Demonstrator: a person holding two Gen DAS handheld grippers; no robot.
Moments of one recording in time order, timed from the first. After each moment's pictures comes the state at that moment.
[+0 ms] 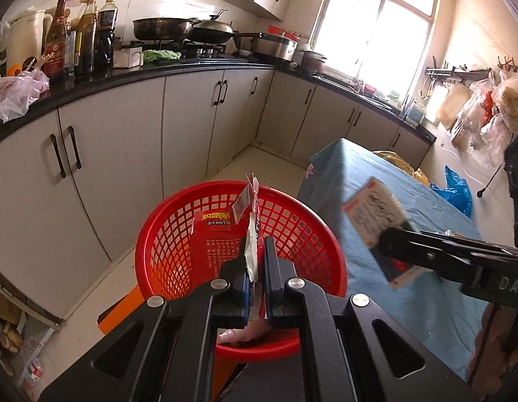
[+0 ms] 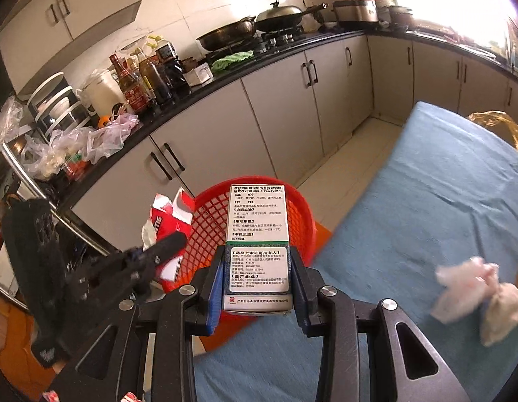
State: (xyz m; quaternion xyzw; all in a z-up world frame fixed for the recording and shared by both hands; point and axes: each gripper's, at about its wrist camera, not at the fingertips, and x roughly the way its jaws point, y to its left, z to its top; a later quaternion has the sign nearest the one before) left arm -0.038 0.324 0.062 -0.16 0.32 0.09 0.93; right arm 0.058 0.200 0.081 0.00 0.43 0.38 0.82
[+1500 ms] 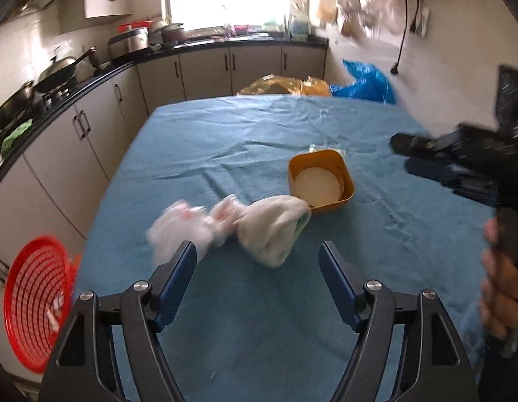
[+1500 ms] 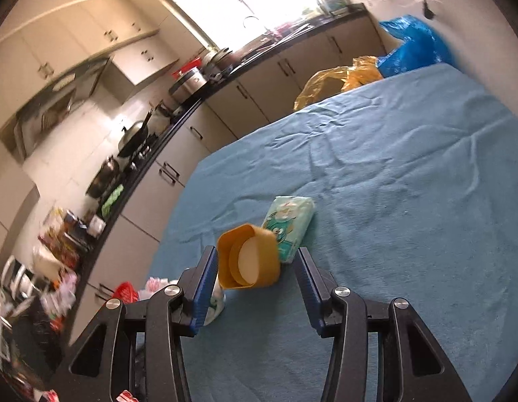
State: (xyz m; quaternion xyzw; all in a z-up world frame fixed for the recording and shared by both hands) left arm 0.050 0.016 0.057 0.06 0.40 -0.09 0.91; right arm 0.073 -0.191 0.063 0.28 0.37 0.14 0.87
